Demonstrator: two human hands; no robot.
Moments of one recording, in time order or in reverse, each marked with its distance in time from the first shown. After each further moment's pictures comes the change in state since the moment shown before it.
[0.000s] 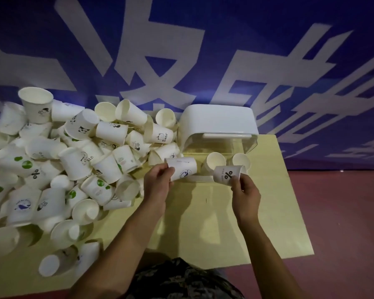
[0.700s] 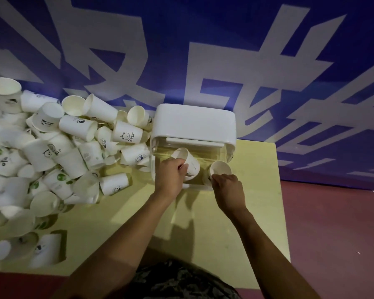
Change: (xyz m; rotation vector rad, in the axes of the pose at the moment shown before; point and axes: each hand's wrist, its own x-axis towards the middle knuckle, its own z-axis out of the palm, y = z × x) left_hand 0.022 -0.031 0.169 0.963 0.006 0.527; right_hand 0.150 0.060 -0.047 -0.784 -0.427 -0.582
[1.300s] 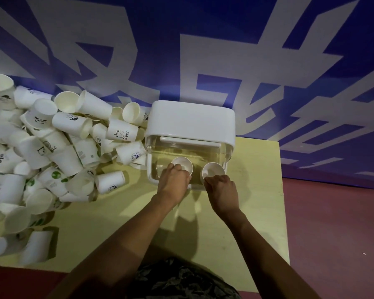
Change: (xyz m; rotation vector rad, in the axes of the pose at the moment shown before) left_hand 0.009 -0.012 0.045 0.532 -0.285 0.084; right_hand 0.009 0.010 0.018 0.005 -0.080 -0.058
